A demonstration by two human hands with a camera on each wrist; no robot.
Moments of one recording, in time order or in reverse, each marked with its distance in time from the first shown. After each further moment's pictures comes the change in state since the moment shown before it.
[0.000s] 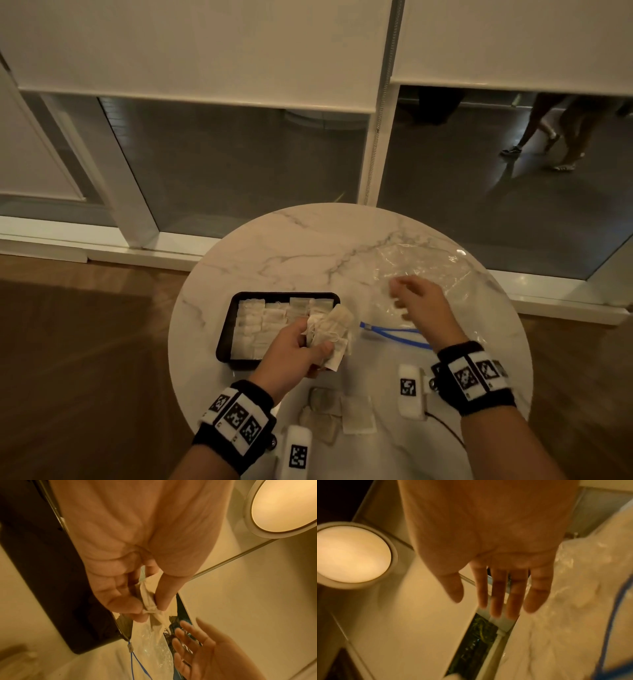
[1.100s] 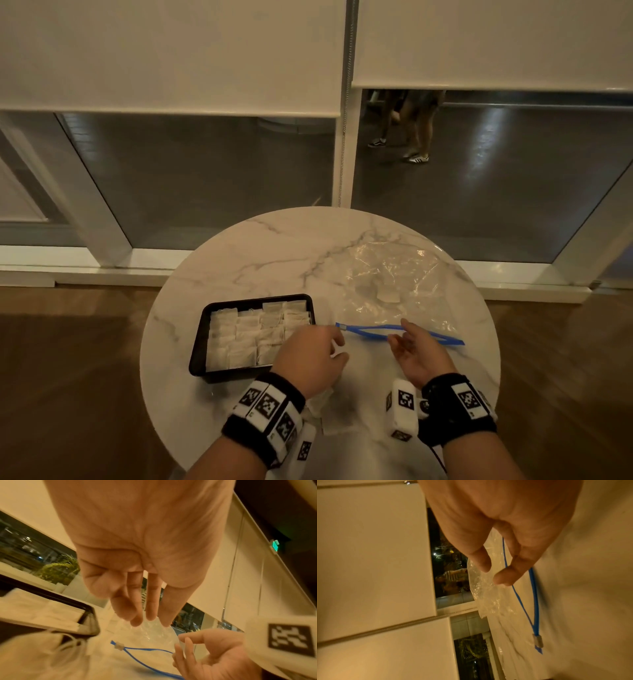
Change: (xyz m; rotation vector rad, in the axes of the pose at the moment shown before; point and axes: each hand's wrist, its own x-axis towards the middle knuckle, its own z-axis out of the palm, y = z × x) left_hand 0.019 0.021 0.057 1.063 -0.016 0.213; right_hand -0.020 0.079 -0.019 0.962 0.324 0.618
